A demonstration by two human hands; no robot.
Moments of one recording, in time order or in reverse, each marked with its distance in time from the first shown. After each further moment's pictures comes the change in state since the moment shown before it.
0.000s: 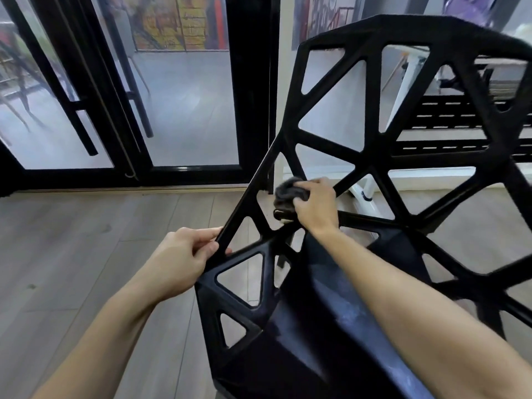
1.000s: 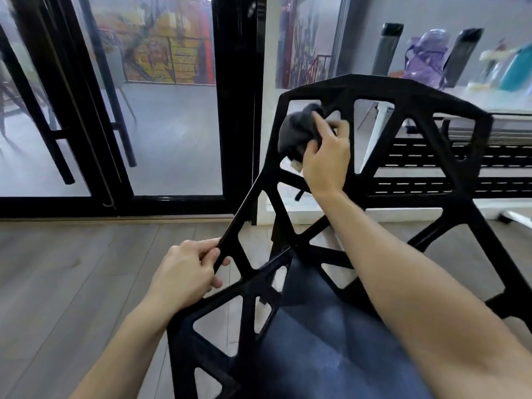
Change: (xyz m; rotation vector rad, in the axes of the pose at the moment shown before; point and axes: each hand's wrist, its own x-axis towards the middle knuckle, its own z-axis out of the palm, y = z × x) left_hand 0.049 0.027 0.021 -0.093 0.168 -0.019; right_hand 0.121 -0.051 -0.073 -0.032 0.492 -0.275
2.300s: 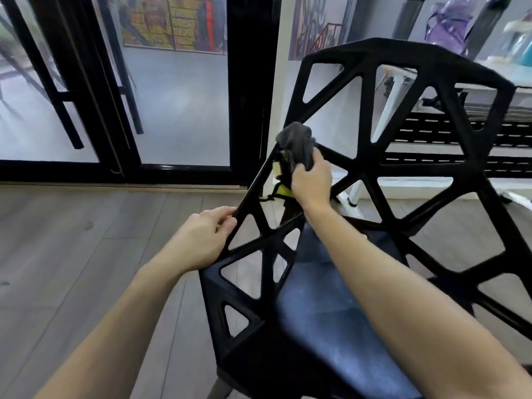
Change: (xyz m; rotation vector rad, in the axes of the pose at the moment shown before) left_hand -0.012 -0.022 -0.021 0.066 -0.156 0.094; right_hand -0.107 -0.035 0.015 0.265 -0.278 0.487
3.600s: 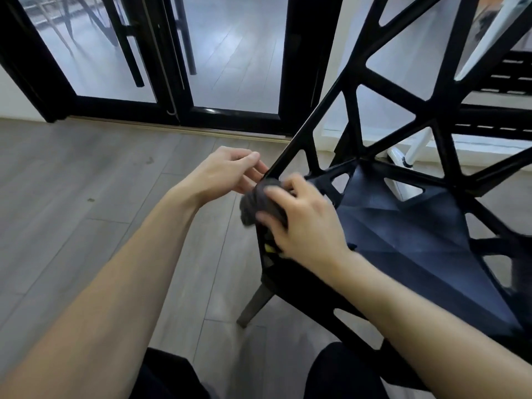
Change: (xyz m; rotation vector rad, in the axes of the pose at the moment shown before) left_hand -0.050 -0.019 -0.030 -0.229 -0.014 -0.133; right_hand -0.206 -0.006 -0.013 -0.464 -0.485 -0.656
